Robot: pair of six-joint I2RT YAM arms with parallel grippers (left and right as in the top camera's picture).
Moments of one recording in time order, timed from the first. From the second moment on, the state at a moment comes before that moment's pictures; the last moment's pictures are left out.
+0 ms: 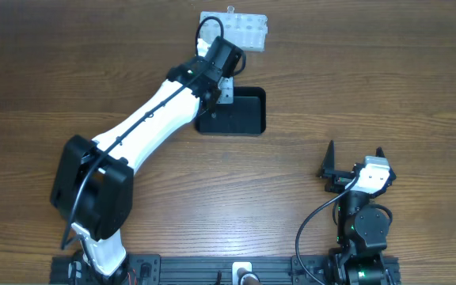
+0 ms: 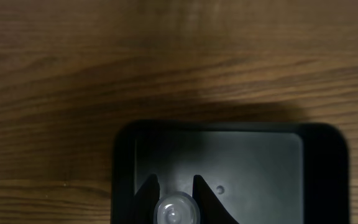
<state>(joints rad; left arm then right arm) -0.58 1.94 1.50 -0.67 -0.25 -0.52 0.08 0.02 0.01 -0.05 0.24 0.02</state>
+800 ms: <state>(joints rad) -0.57 2.04 1.50 -0.69 -0.27 -0.52 0.08 0.02 0.01 -0.05 0.24 0.02</state>
